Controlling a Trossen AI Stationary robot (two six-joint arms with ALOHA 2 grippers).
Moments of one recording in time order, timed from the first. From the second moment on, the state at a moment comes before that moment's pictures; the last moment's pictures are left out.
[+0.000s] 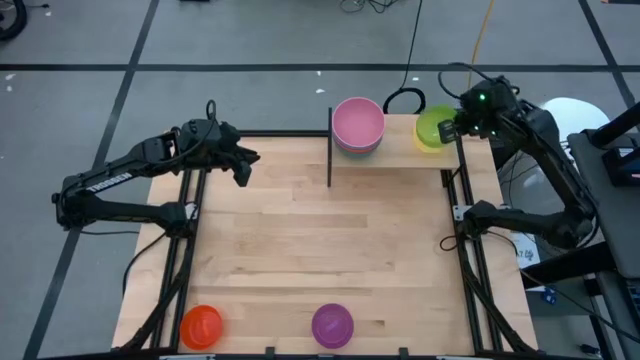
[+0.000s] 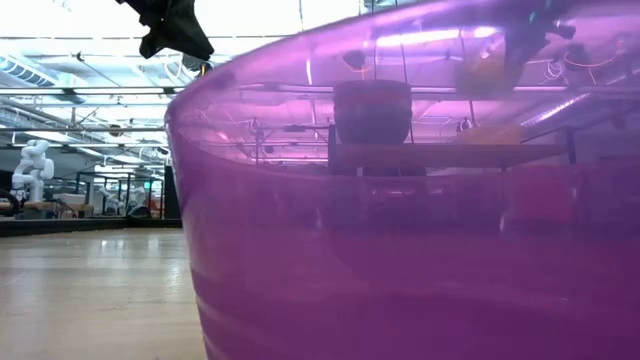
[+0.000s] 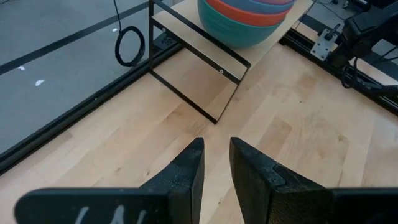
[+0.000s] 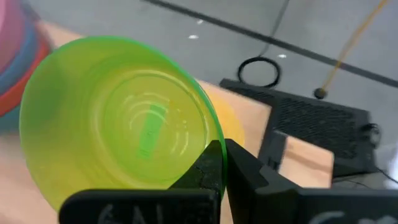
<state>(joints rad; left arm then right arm) 0.39 0.95 1.10 -0.75 -0.05 -0.32 -0.95 1.00 1.35 -1.19 0.23 0.15</state>
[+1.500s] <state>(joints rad) 0.39 0.95 1.10 -0.76 -0.05 -0.25 -0.96 1.05 1.21 -1.17 0.39 0.33</state>
